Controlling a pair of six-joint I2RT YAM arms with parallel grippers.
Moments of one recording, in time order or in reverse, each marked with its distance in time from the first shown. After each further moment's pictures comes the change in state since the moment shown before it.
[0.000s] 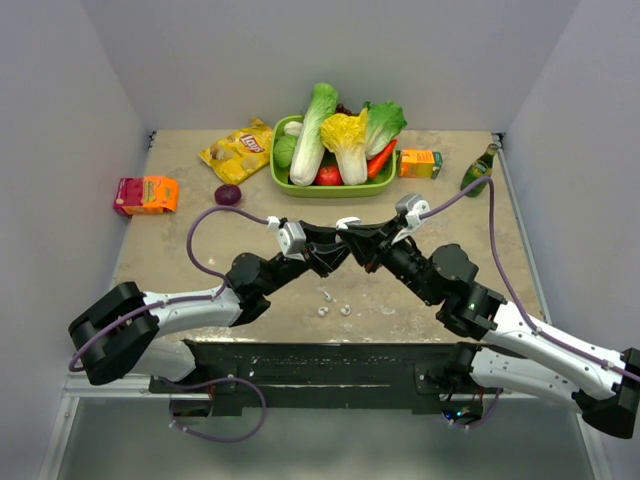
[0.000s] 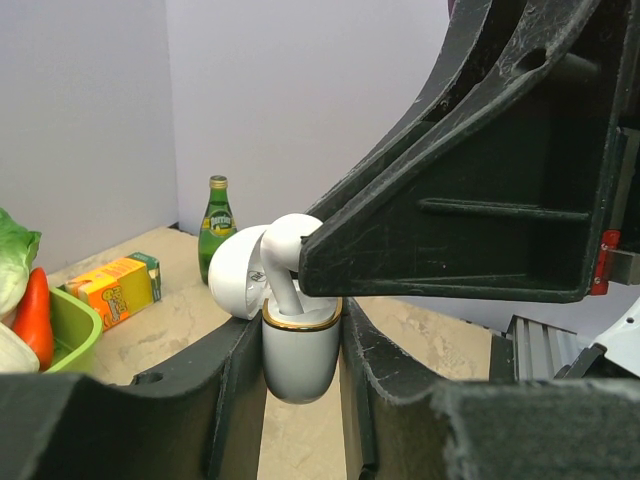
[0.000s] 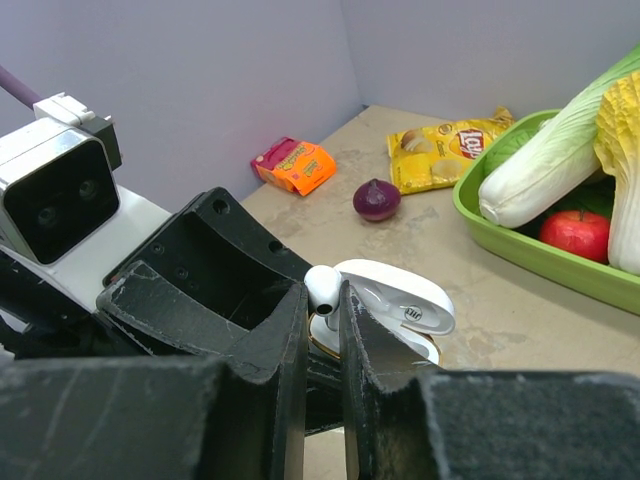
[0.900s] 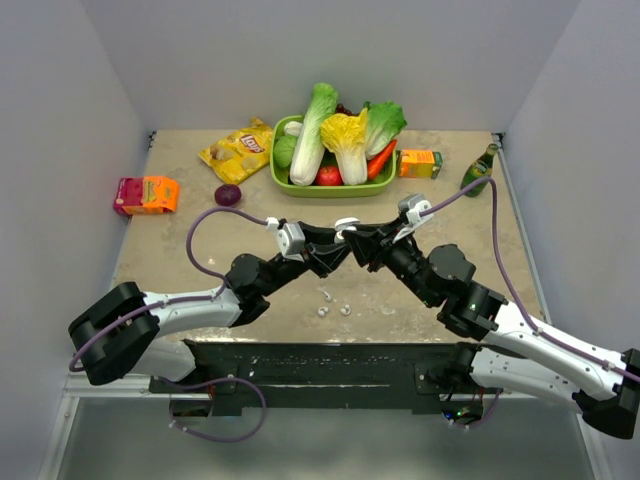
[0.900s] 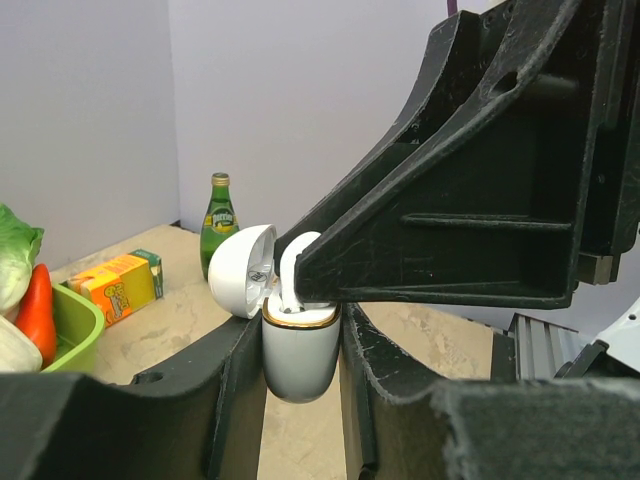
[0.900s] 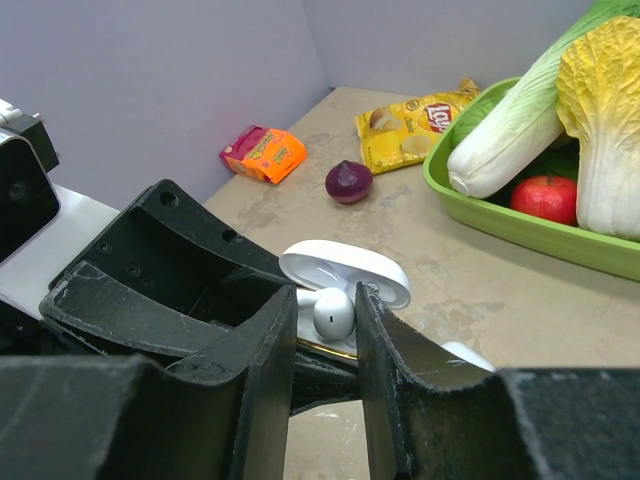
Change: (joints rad) left arm 0.000 0.000 -0.011 0.008 0.000 0.000; right arm 0.002 -0.006 0.000 -0.060 0.081 0.038
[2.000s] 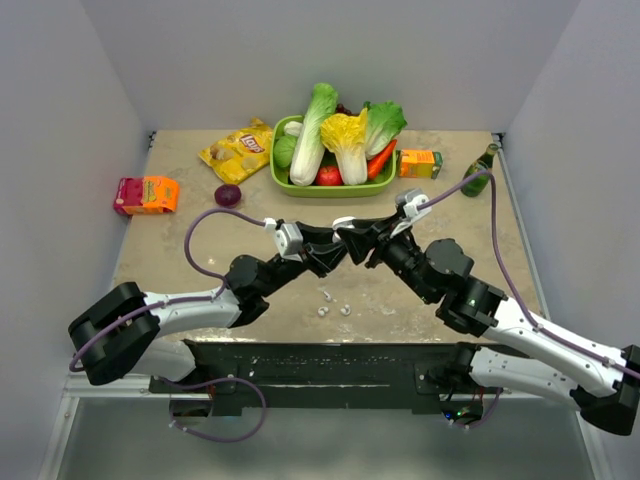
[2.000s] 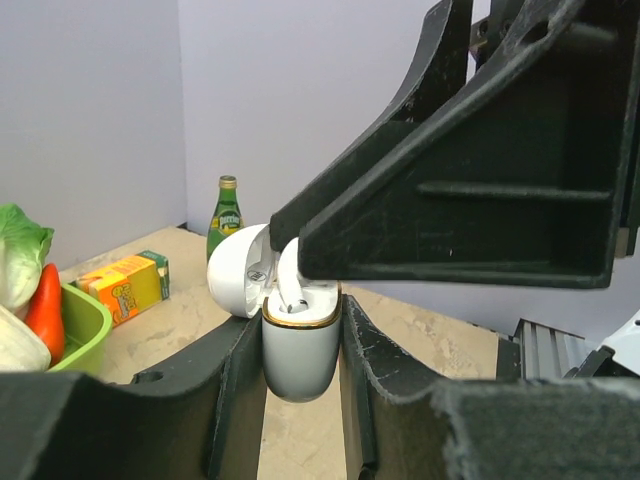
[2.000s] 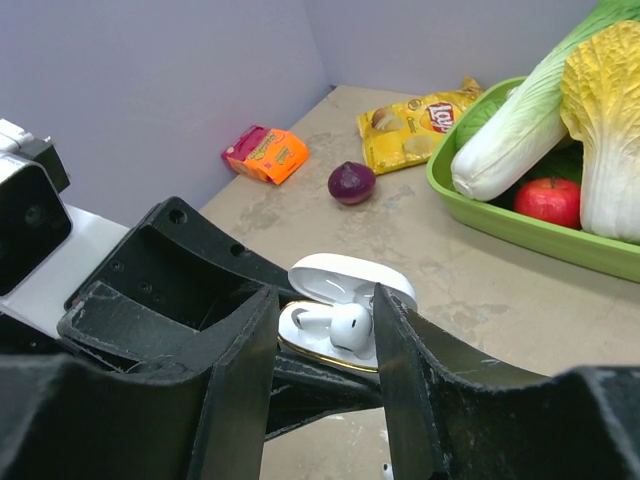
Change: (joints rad) left arm 0.001 0.000 -0.009 0.021 -0.013 0.000; right arm 0.000 0.037 0.060 -0.035 0.005 0.008
